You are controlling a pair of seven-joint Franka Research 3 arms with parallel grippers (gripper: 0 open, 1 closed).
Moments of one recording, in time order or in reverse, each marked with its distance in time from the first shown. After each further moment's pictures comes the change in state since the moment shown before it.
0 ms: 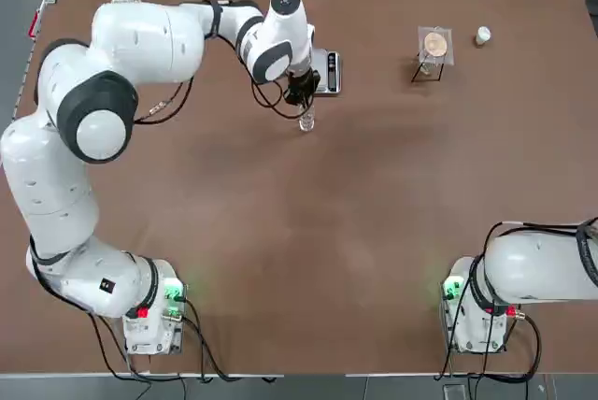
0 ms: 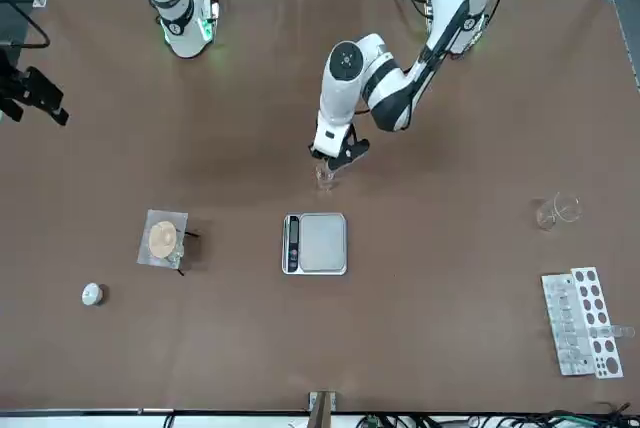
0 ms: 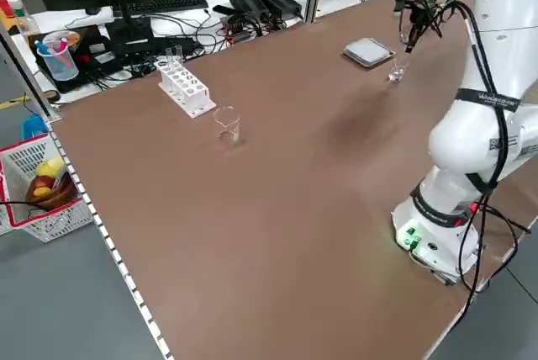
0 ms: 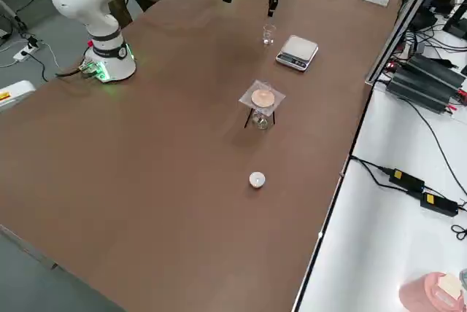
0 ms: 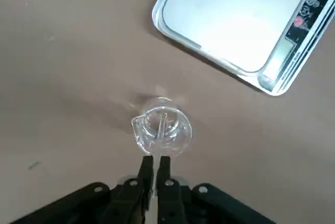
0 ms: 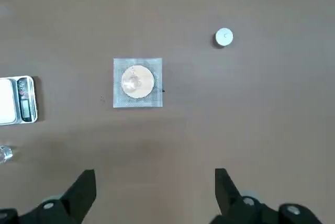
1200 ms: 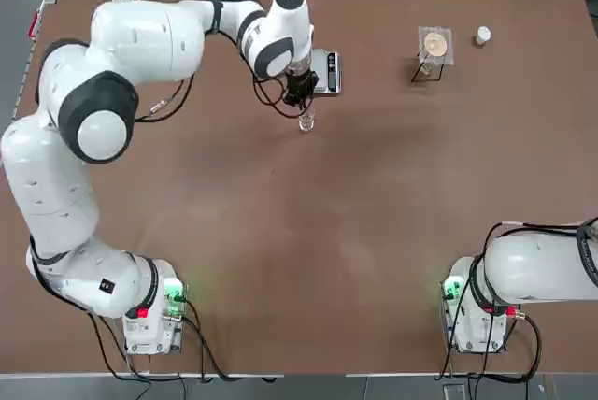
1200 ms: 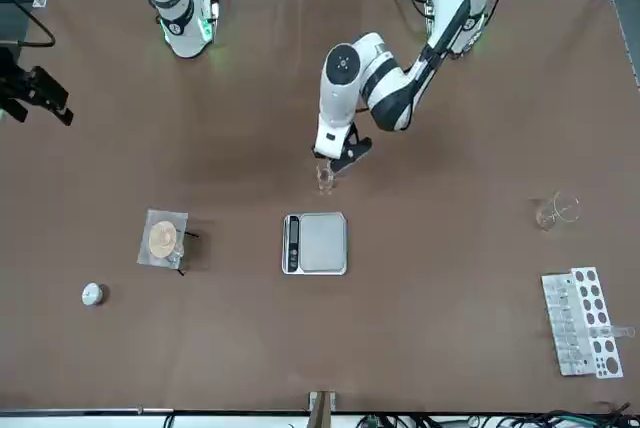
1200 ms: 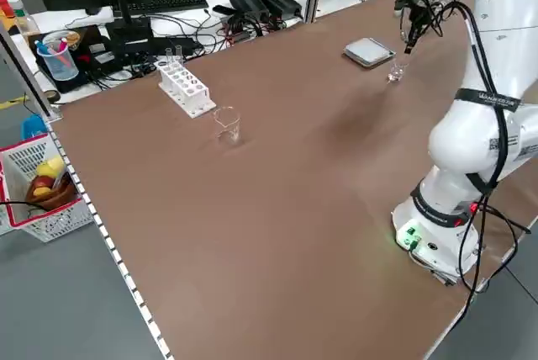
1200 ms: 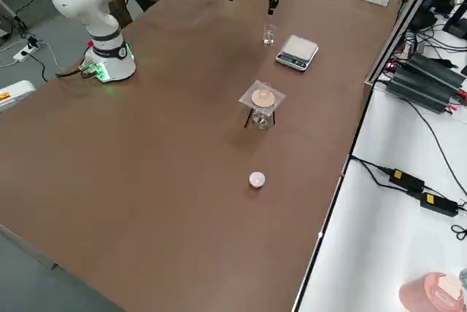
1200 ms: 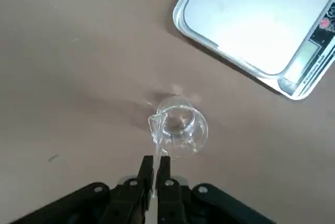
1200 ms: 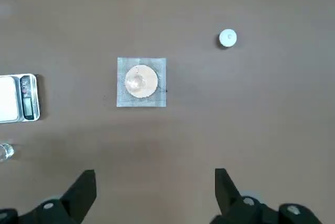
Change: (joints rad) left arm -0.015 0.002 0.002 0.027 0.000 -0.093 -0.038; right arm 0.014 0.000 0.002 0.000 -0.001 0.001 0.001
